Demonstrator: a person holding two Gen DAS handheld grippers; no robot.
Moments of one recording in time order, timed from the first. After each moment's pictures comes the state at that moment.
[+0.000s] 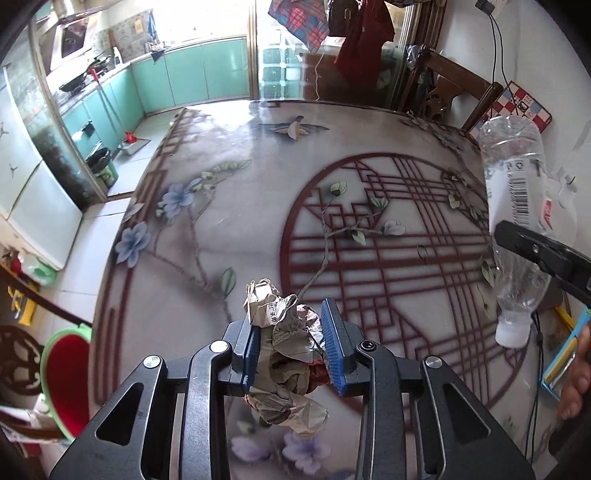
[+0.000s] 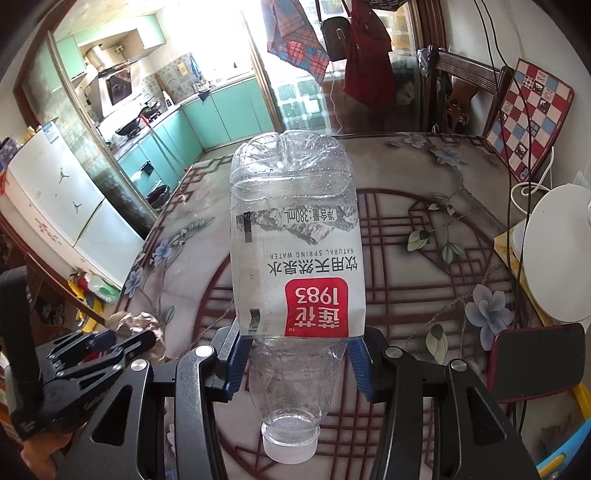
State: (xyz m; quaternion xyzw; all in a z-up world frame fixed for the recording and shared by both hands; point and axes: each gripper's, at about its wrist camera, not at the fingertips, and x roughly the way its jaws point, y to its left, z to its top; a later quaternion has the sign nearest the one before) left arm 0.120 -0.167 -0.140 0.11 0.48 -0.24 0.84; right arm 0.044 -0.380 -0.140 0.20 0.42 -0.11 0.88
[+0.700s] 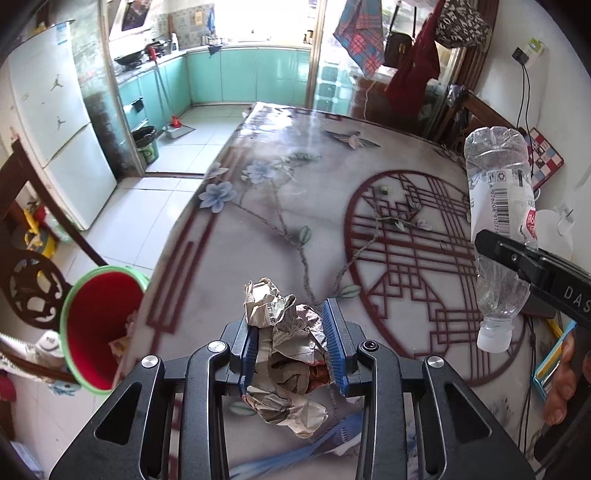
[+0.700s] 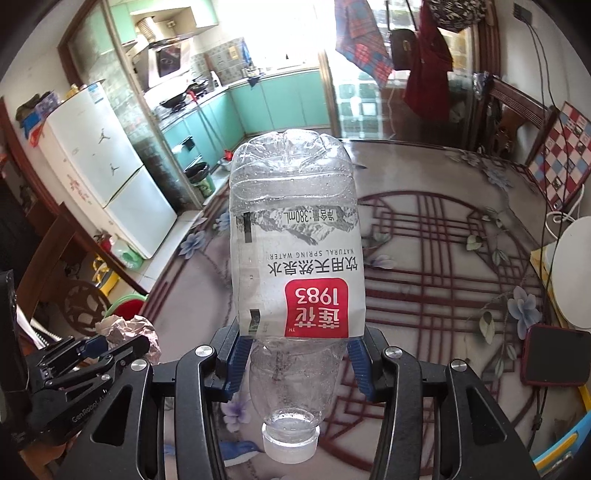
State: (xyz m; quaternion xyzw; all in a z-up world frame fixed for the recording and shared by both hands) left arm 0.072 -0.067 -0.118 0.05 0.47 -0.17 0.87; right arm 0.034 -0.278 -0.119 0.14 0.42 -0.03 0.89
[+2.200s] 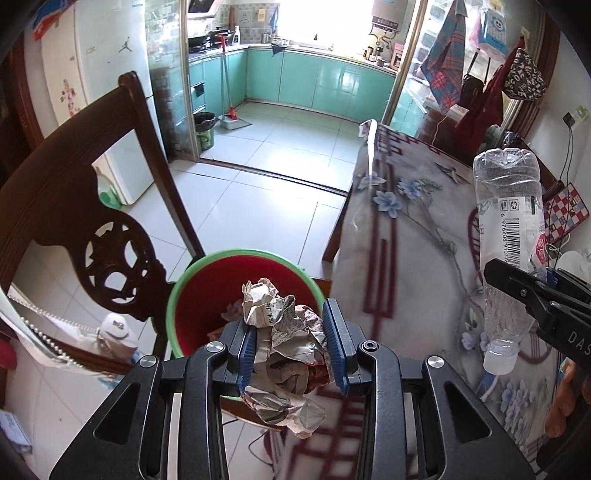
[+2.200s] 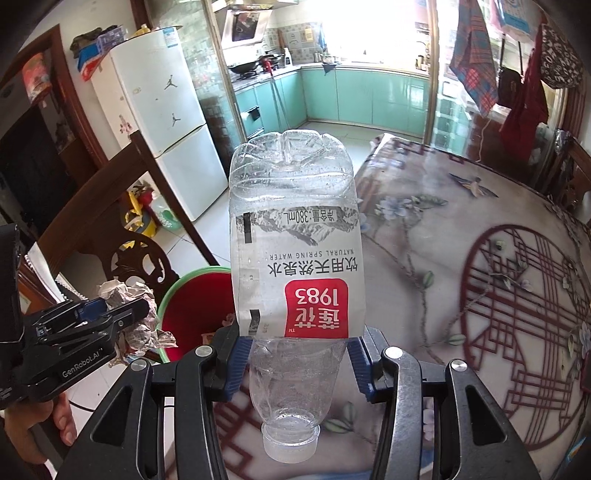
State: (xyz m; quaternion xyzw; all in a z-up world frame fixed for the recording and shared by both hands) left arm 0.116 0.171 -0.123 0.00 0.46 -0.12 0.88; right arm 0.096 -0.011 -0.111 0.06 0.44 0.05 0.89
